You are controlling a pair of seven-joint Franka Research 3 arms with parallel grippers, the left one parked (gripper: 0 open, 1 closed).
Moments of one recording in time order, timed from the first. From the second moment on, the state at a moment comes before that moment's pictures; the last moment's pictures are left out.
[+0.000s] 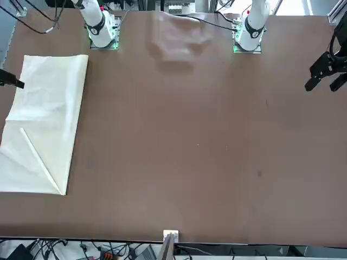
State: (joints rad) arm -0.16 0.11 -0.16 -1.60 -0.02 1.53 -0.29
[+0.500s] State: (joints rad) arm -0.34 0.16 -0.16 -1.91 -0.03 2.08 -0.71
